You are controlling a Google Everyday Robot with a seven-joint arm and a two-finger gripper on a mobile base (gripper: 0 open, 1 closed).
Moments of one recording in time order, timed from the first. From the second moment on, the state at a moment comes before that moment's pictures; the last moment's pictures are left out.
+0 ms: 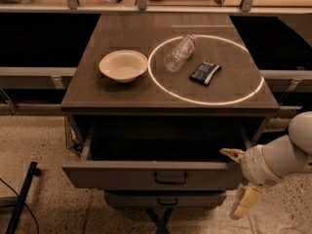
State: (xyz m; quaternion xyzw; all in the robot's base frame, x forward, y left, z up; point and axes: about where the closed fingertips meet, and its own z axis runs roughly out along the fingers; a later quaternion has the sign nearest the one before) arm 0.392 -0.204 0.662 -0.65 0.71 0.18 0.21
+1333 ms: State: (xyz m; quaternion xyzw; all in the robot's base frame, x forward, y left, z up) arm 0.411 -0.191 0.694 -0.66 0.69 0.17 0.24
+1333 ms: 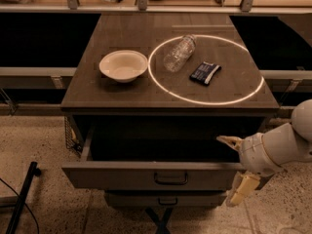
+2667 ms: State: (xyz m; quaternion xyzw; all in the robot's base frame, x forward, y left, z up) arm 0.455 -0.191 0.717 -0.61 0.72 0.22 0.25
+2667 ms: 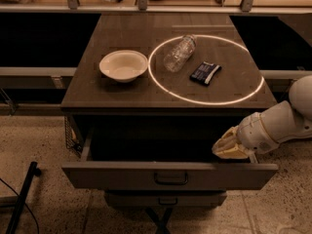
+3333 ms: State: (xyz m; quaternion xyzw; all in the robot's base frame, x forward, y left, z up) arm 0.452 -0.185 0.705 -0.61 0.72 0.21 0.24
